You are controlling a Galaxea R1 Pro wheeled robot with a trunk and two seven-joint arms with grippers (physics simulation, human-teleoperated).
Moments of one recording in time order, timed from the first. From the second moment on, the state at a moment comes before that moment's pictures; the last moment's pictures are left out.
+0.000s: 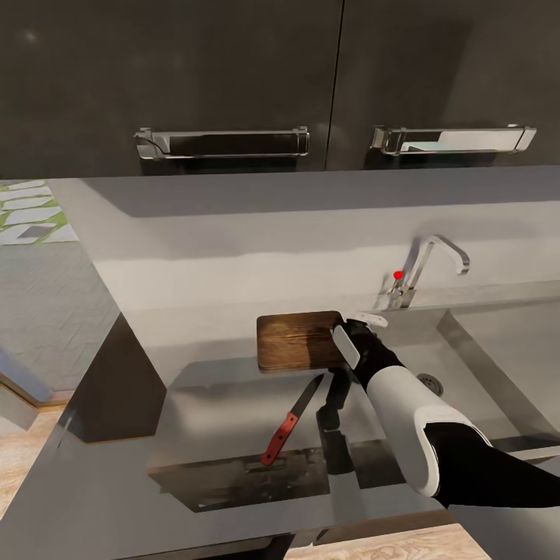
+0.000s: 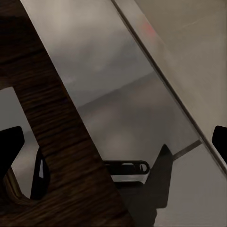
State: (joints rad) left arm 0.00 0.02 0.01 -0.35 0.02 -0.07 0.00; right arm -1.13 0.17 -0.07 -0.43 -0.19 0.44 -0.60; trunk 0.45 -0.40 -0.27
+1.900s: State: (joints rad) left arm 0.00 0.02 0.01 -0.34 0.02 -0.07 0.00; right arm -0.94 0.17 0.13 -0.92 -0.19 0.36 -0.33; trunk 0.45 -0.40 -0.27
